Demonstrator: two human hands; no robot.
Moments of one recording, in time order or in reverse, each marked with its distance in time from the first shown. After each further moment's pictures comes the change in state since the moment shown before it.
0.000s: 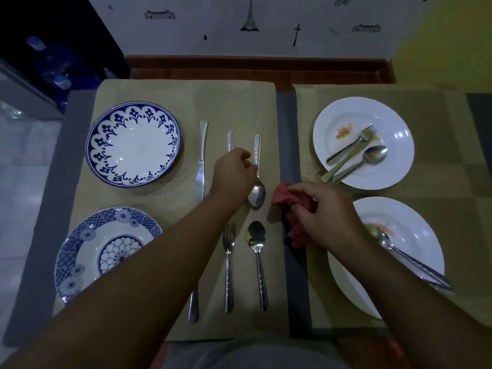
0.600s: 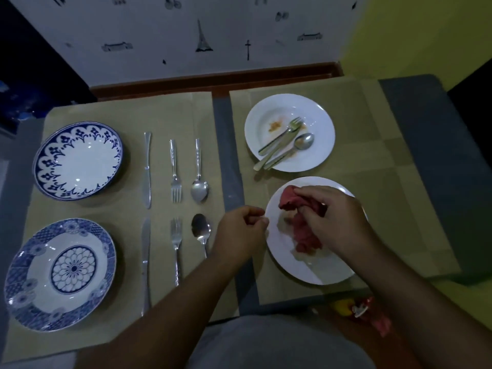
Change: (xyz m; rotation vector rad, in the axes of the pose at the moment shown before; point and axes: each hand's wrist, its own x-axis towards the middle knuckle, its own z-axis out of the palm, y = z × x) left_hand -0.156 0.069 0.072 -0.259 -0.338 -0.181; right_hand -0.083 0.080 -0.090 0.033 0.178 0.041
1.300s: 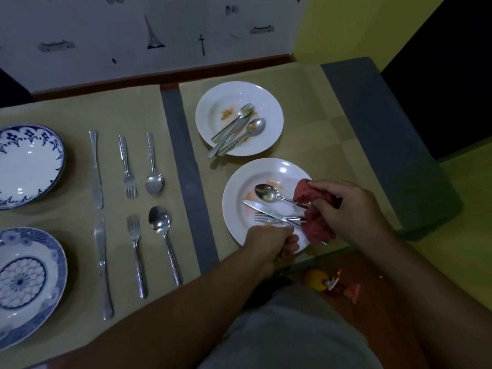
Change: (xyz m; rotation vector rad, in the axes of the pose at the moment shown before) left_hand -0.038 0.023 0.122 -0.486 -0.285 -0.602; right_hand -0.058 0.066 -0.063 -0.075 0.146 0.137
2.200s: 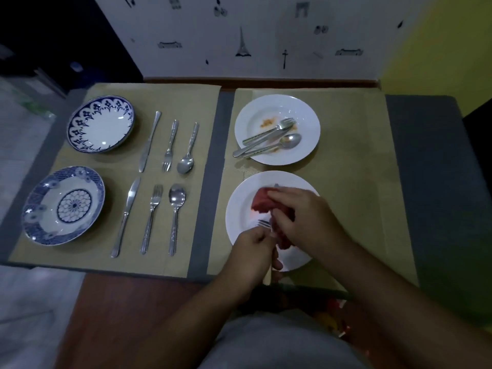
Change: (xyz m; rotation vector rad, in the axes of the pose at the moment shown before) left_hand -0.039 -0.024 0.031 0.148 0.311 0.444; right_hand 0.041 -0.013 0.014 0.134 -0.343 -0.571
